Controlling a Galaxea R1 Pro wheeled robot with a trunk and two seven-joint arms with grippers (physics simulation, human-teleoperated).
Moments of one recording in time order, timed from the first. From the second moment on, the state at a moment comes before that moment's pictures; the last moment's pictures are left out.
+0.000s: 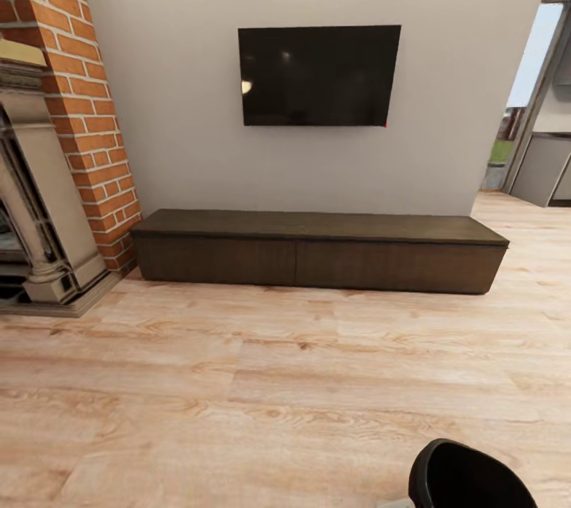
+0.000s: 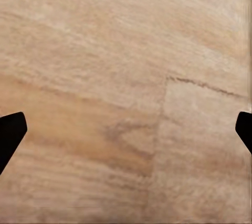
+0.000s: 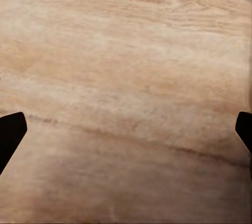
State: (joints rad) left arm -0.26 0.07 -1.87 -0.04 2.24 -0.46 -0.35; right arm -0.38 0.03 2.23 -0.06 -2.07 -0.51 -0.06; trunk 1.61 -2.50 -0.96
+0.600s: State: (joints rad) left arm -0.26 0.04 -1.87 -0.04 2.22 -0.45 -0.25; right arm -0.38 0.03 2.24 -0.06 -2.06 -0.51 -0.06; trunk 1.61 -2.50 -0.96
